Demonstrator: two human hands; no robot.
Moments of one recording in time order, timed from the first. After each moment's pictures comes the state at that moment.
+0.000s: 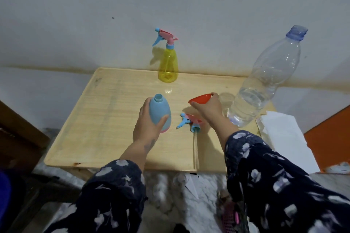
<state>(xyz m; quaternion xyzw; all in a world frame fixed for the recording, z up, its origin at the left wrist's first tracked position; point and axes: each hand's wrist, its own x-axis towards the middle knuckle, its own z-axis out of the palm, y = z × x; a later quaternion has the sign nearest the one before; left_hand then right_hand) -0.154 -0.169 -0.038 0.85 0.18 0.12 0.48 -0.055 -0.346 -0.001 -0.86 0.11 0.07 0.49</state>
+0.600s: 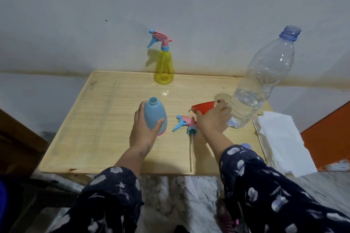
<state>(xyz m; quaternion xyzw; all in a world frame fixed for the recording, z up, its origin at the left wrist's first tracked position) -0.158 -0.176 -0.035 0.84 0.20 0.11 0.50 -0.075 -0.350 -0.016 -0.93 0.21 -0.04 0.31</state>
